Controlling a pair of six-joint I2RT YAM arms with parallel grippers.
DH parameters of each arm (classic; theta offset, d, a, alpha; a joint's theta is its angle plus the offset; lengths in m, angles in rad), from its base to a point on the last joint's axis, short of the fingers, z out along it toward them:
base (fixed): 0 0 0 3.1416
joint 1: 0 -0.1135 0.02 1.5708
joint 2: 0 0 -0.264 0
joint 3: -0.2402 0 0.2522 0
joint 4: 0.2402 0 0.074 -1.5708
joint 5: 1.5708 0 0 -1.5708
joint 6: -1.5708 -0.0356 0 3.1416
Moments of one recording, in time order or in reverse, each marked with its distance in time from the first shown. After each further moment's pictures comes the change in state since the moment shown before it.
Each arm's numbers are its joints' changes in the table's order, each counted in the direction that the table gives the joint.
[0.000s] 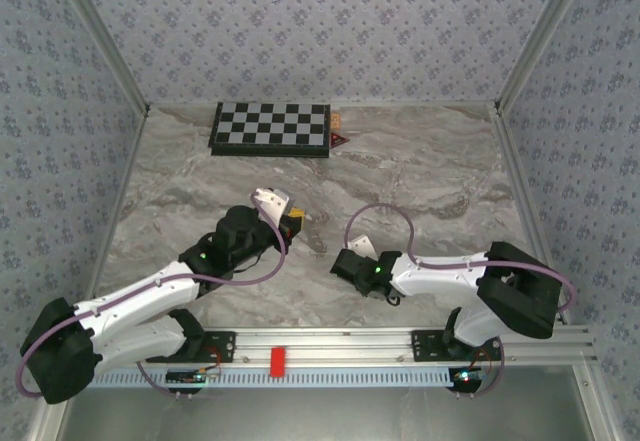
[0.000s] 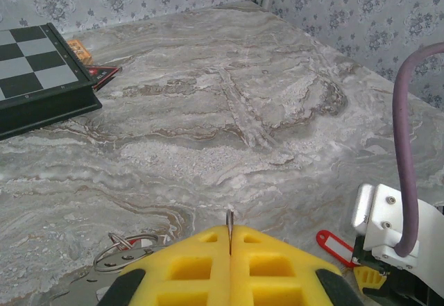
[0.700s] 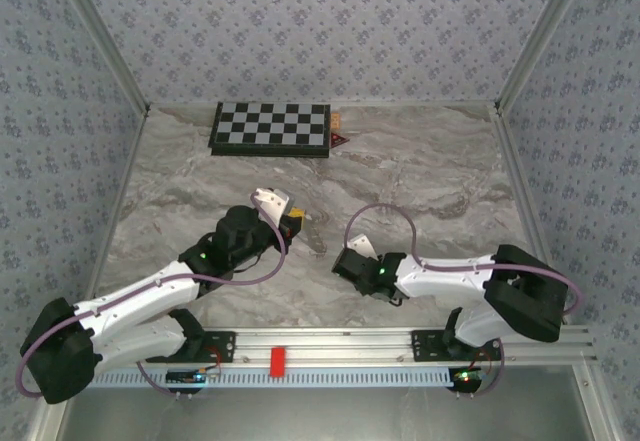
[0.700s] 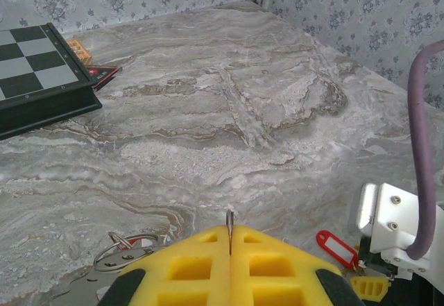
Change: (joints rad) left arm 0.000 0.000 0.000 0.000 0.000 0.000; right arm -0.002 -0.030 0.020 -0.048 -0.003 0.047
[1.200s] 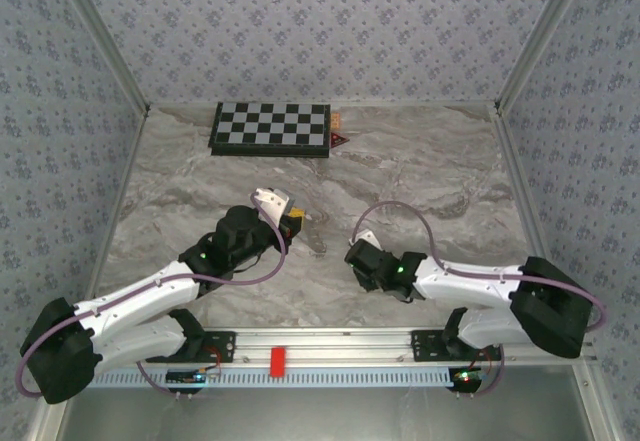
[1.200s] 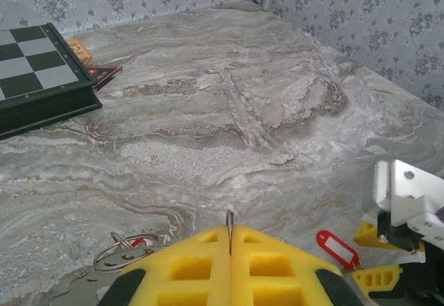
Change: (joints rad) left arm 0.000 0.000 0.000 0.000 0.000 0.000; right arm 0.070 -0.134 0.072 -0.103 -0.097 0.105
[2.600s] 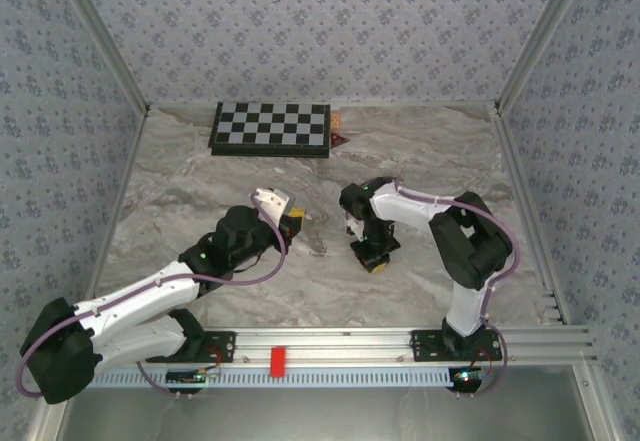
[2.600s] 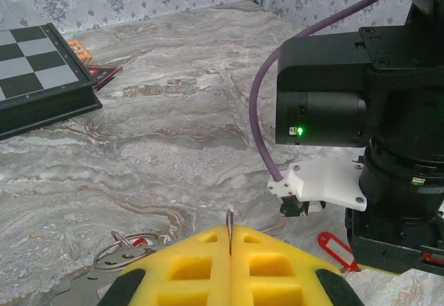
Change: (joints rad) left arm 0.000 0.000 0.000 0.000 0.000 0.000; right arm 0.368 0.546 -0.609 0.748 -0.534 0.264
